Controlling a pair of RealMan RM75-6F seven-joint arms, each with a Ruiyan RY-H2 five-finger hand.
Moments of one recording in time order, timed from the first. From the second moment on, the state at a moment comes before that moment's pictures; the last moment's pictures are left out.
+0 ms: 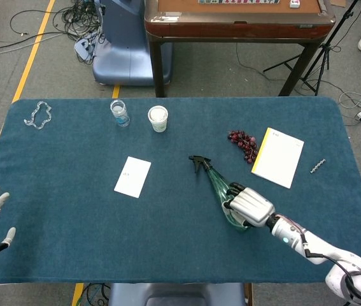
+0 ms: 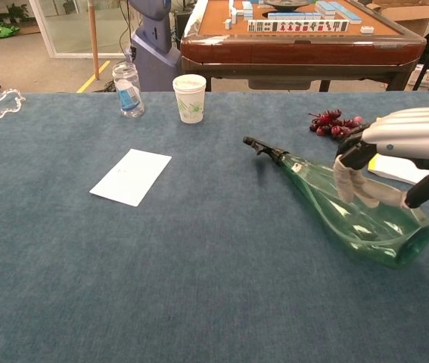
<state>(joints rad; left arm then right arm) -0.05 -1.07 -0.04 -1.68 1.47 1.51 0.13 0.71 -1.12 -0.05 -1.68 -1.63 0.86 -0.02</state>
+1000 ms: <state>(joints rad) -0.04 -1.07 -0.04 -1.68 1.46 1.51 0.12 0.87 -1.29 0.13 -1.49 -1.02 0.63 -0.15</state>
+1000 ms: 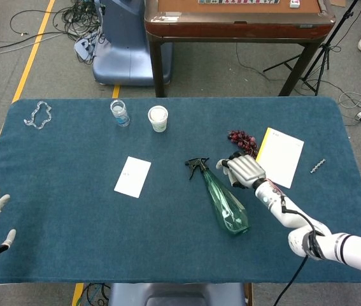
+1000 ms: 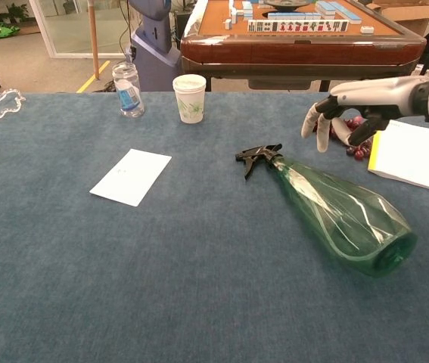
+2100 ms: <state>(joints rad) -0.02 -1.07 -0.03 -1.64 1.46 1.52 0.07 1.05 -1.53 0.19 -1.39 -0.99 0.48 -0.10</state>
